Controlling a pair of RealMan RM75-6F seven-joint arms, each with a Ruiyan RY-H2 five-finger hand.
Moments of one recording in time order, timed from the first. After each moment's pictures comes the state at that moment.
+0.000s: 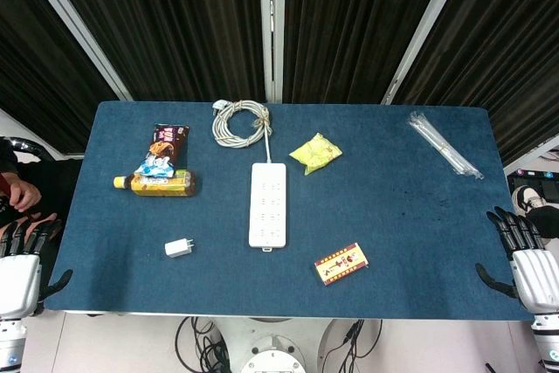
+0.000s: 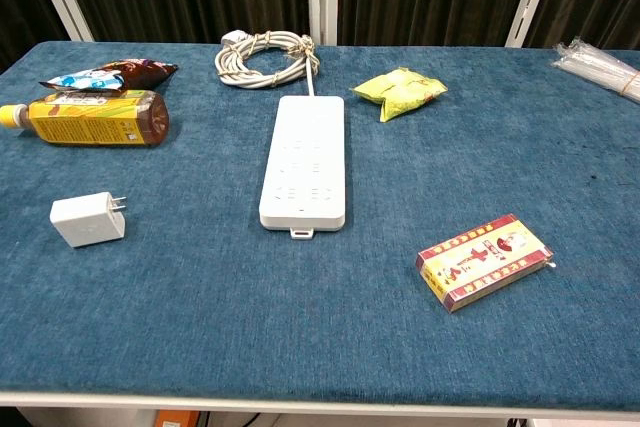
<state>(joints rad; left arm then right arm) -0.02 -1.17 0.00 -1.65 1.49 1.61 0.18 0.04 -1.13 0.01 -1.45 -1.61 1.54 0.26</state>
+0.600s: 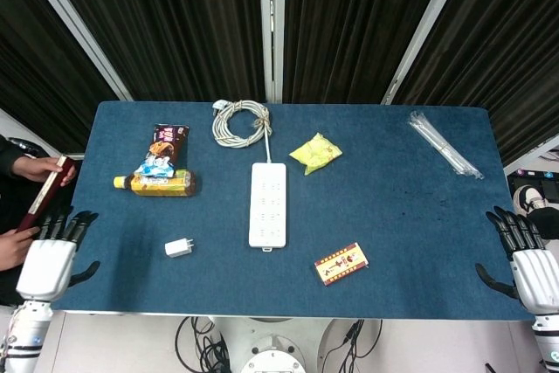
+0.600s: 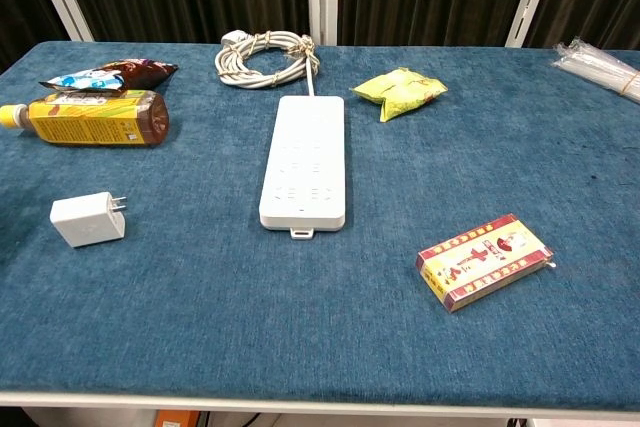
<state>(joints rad) -0.14 -1.19 -0.02 -1.65 1.56 1.45 0.23 0.04 -1.12 0.01 -1.44 -1.63 1.57 0.26</state>
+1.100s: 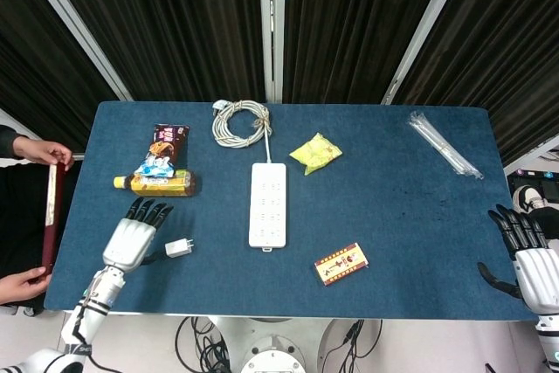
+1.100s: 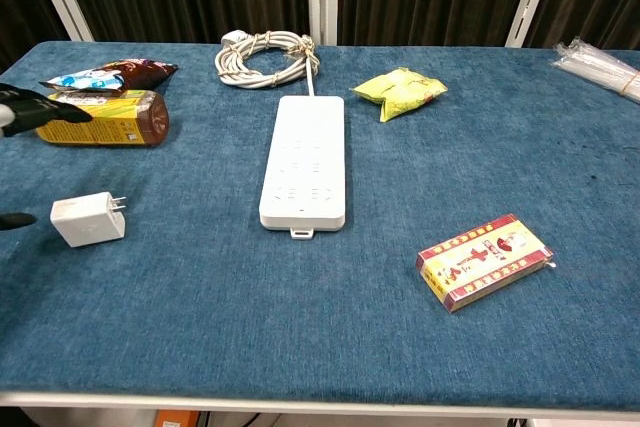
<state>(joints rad) -0.35 -1.43 -0.07 -1.51 1.45 1.14 0.42 0.04 -1.11 0.01 -1.44 -1.63 1.57 0.27</state>
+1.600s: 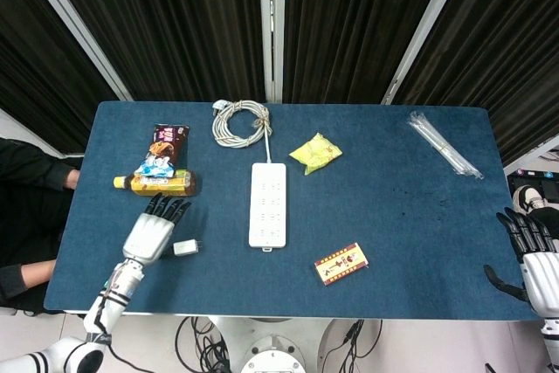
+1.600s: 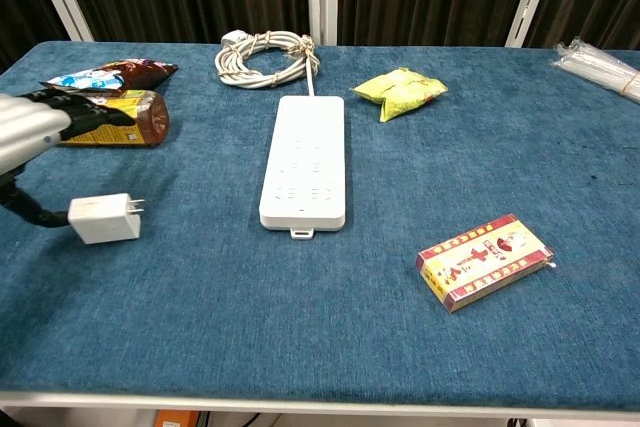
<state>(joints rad) -0.42 -1.52 -0.08 -1.48 1.42 1.12 0.47 0.02 -1.12 0.01 -1.42 -1.61 1.58 0.29</state>
